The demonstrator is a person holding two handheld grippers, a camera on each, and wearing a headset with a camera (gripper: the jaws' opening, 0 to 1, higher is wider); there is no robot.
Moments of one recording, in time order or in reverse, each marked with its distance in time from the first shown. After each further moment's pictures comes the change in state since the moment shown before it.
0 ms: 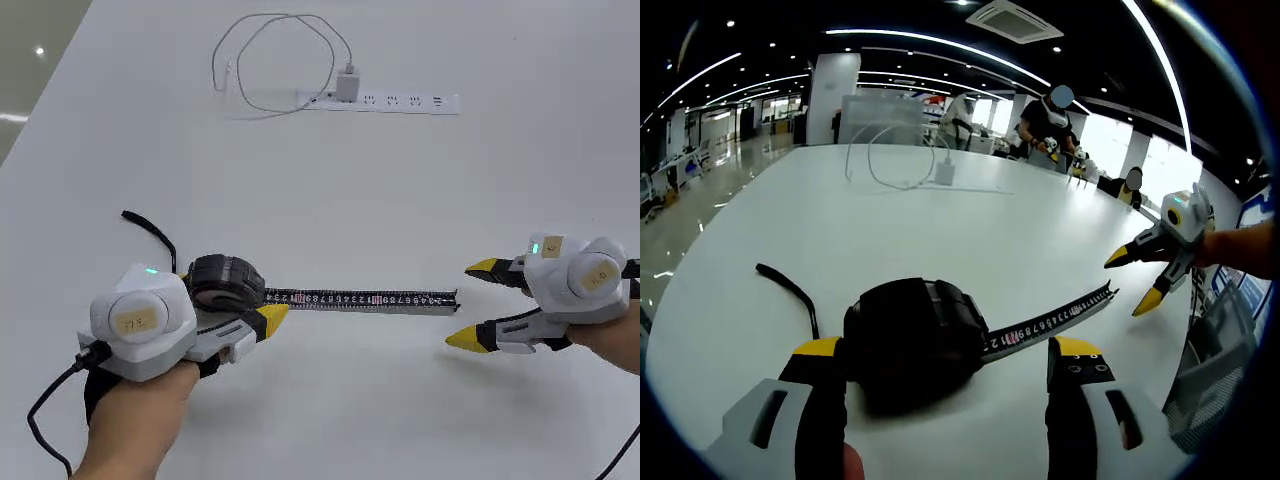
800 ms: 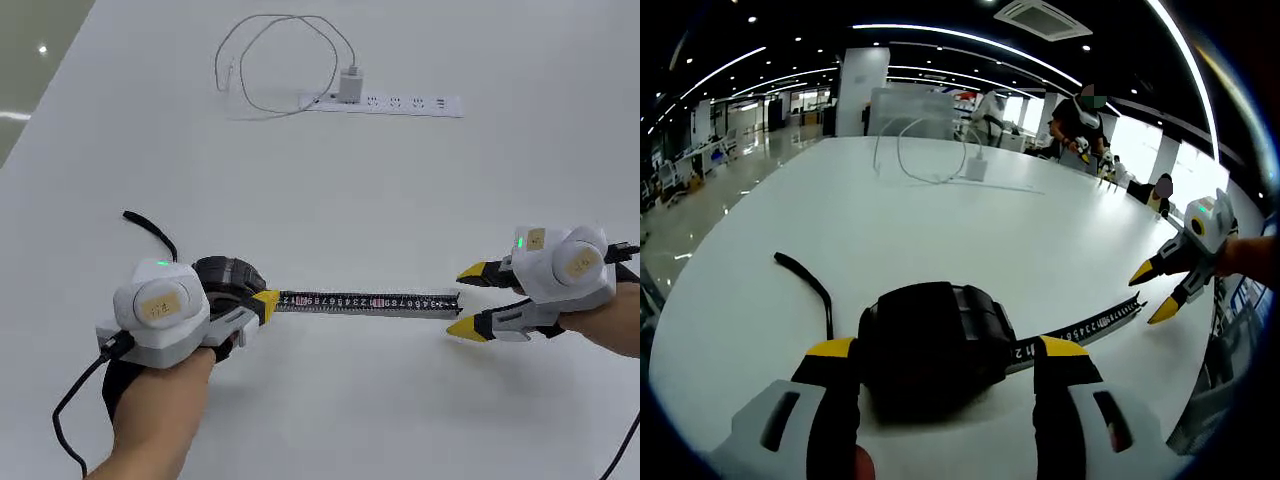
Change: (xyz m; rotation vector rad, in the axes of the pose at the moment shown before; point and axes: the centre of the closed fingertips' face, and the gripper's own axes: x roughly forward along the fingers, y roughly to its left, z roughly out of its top) left arm 0.009 0.013 -0.001 -0.061 0.018 0.123; right arm 0.009 -0.006 -0.003 -0.041 0.056 0.059
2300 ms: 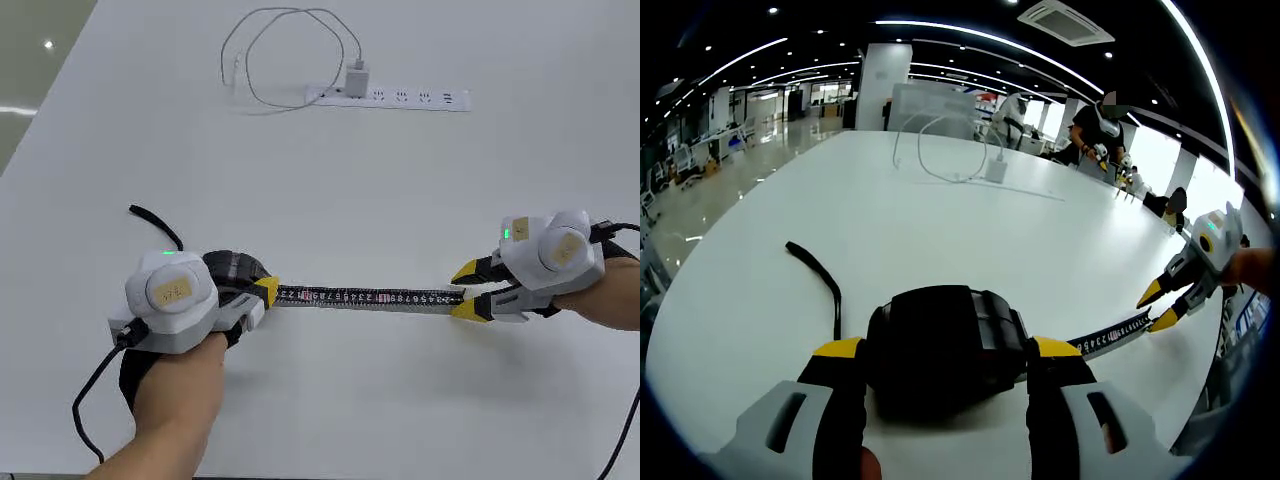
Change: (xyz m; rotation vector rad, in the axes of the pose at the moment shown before) left arm 0.004 0.007 0.000 -0.067 0.002 0.062; right arm 0.011 -0.004 -0.002 -0.128 0.082 0.068
